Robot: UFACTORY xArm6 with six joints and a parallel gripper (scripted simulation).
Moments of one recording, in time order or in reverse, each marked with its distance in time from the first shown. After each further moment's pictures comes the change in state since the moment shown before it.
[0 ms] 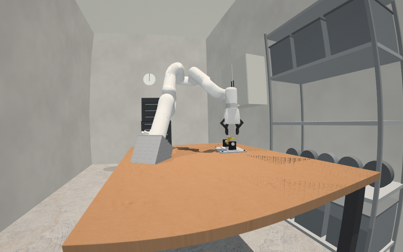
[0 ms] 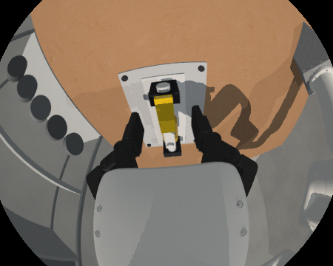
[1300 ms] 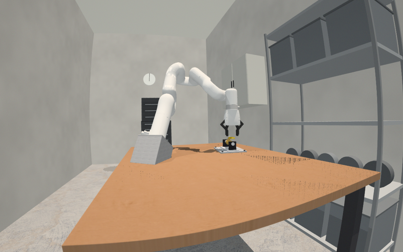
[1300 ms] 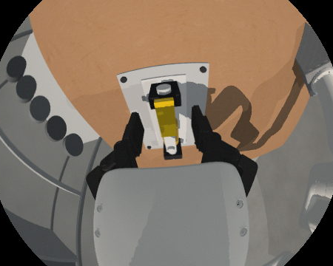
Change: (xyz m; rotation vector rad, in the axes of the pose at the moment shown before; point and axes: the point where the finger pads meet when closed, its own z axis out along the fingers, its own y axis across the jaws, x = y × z) arm 0.000 -0.001 0.008 0.000 0.000 0.000
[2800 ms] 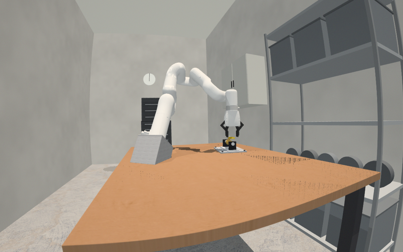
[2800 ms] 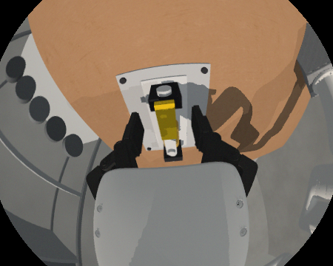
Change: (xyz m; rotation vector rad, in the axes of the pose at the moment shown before) arm 0.000 0.000 0.006 0.000 0.000 0.000
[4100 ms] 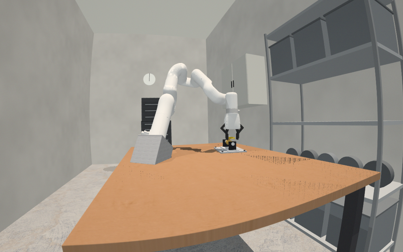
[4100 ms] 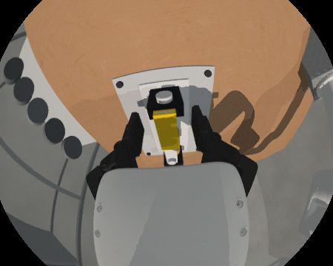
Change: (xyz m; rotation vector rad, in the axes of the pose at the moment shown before) arm 0.000 0.000 0.018 0.000 0.000 0.000
